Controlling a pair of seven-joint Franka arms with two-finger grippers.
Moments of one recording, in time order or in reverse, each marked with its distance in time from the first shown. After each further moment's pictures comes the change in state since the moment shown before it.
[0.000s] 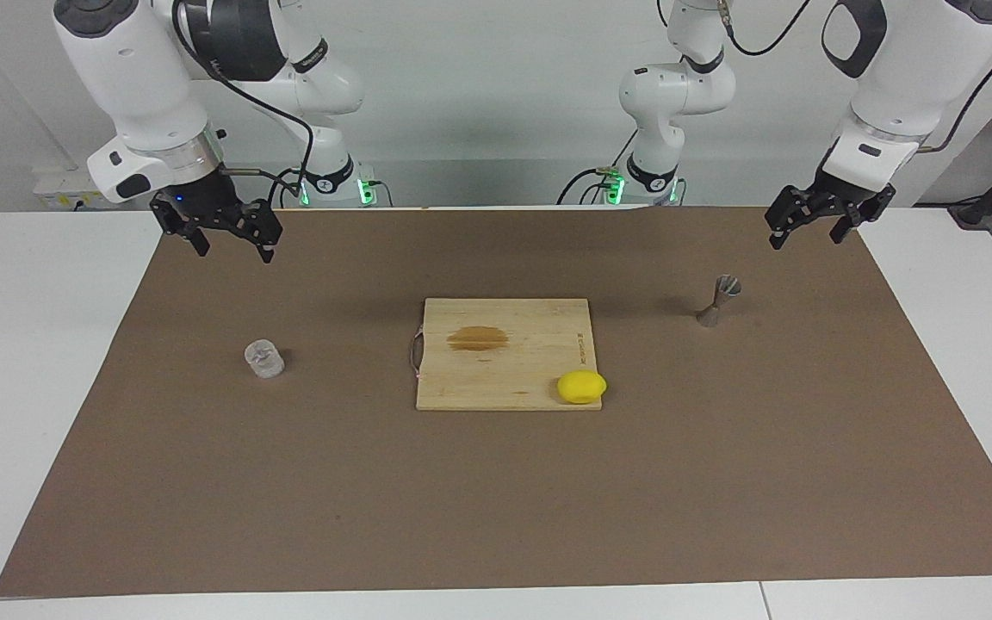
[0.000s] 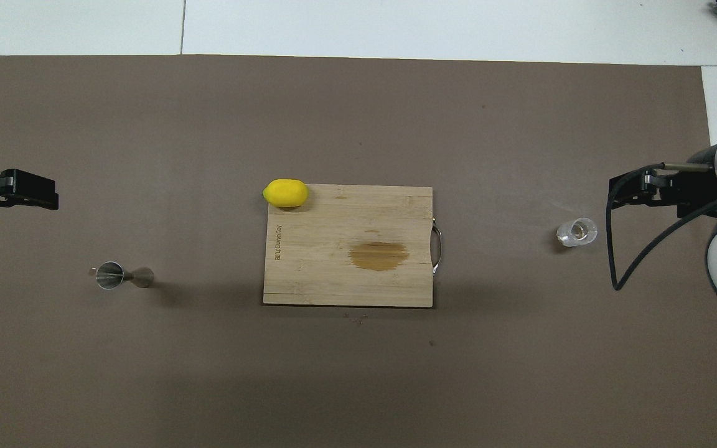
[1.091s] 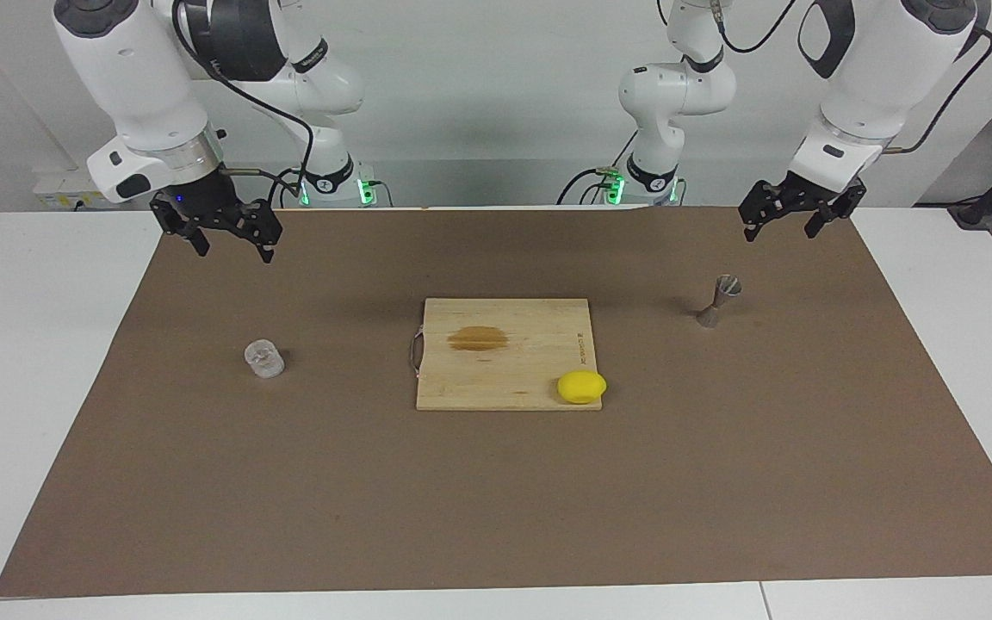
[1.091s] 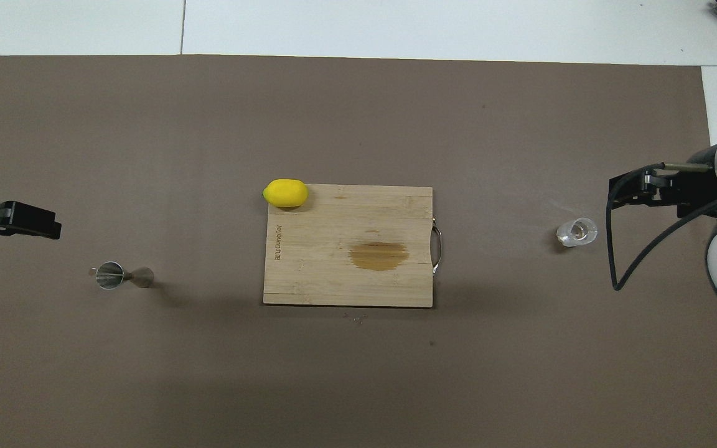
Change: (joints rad) left arm 0.056 -0.049 0.018 -0.105 -0.095 -0.011 0.213; right arm 0.000 0.000 0.000 0.000 0.000 0.000 0.000
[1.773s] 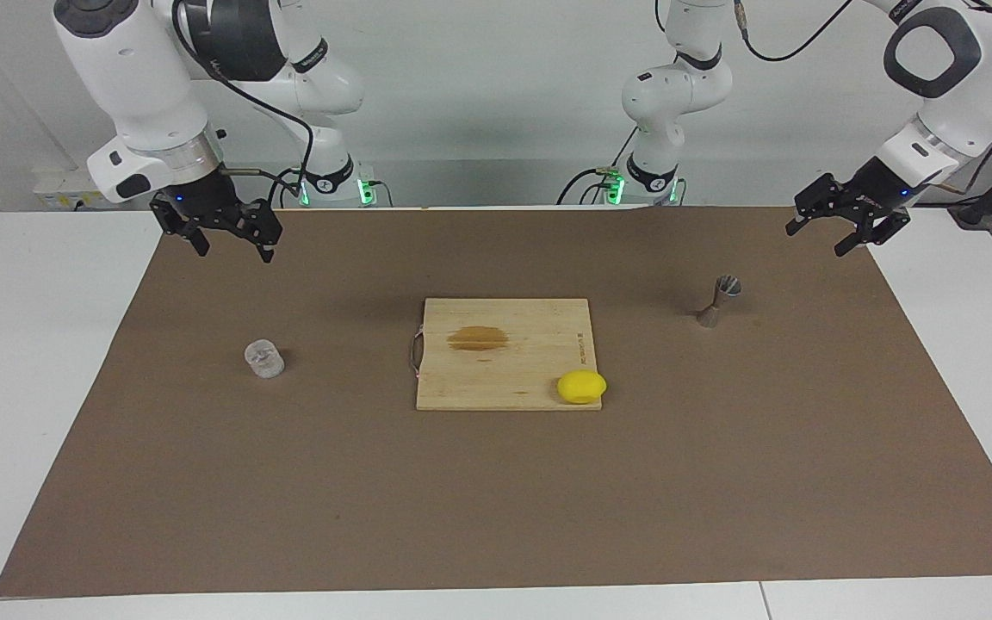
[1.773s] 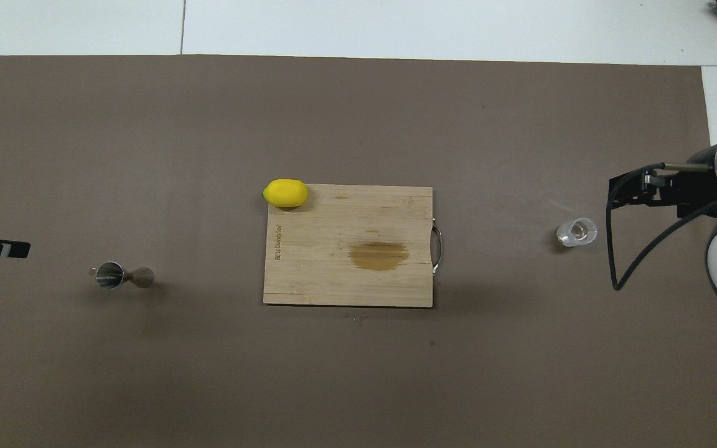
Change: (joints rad) left arm 0.274 0.072 0.008 -0.099 -0.374 0.025 0.691; right arm 0.000 0.000 0.000 0.000 0.000 0.000 0.000
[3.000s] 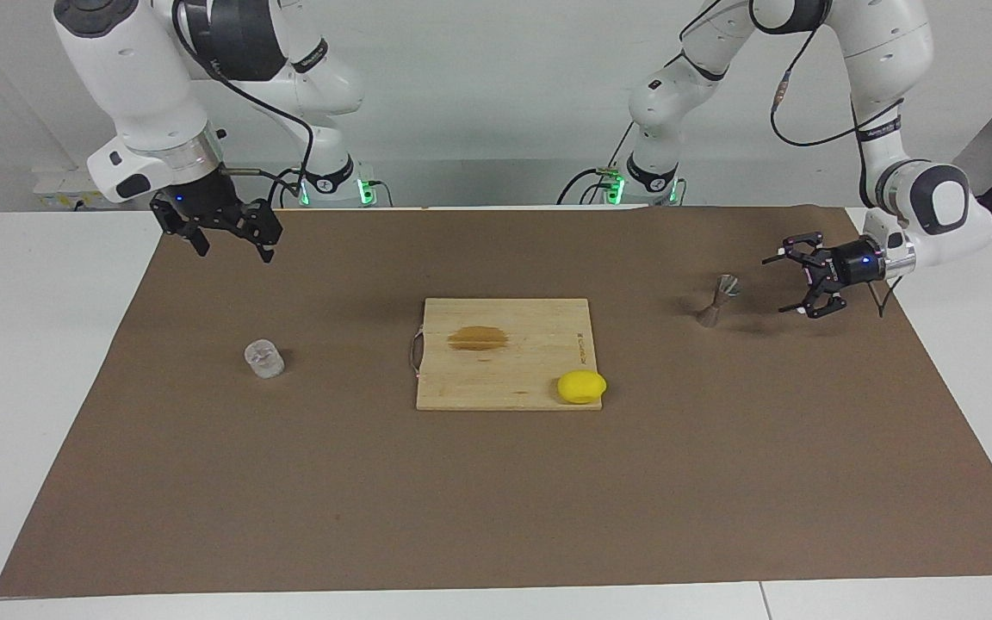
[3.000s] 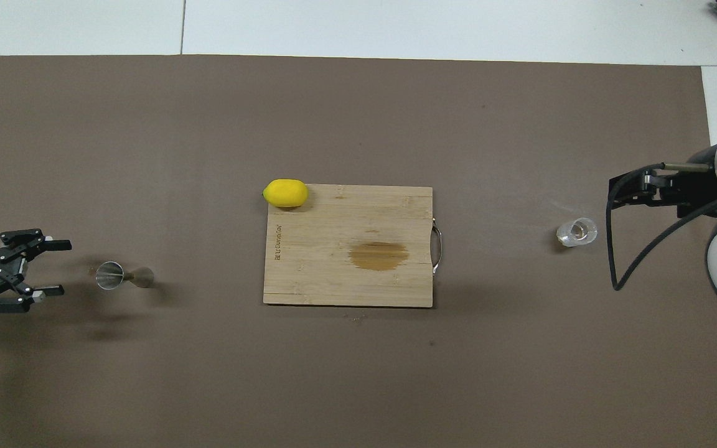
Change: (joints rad) left arm 0.262 0.346 -0.002 -0.161 -0.523 -0.236 1.117; right arm 0.000 0.000 0.000 0.000 0.000 0.000 0.000
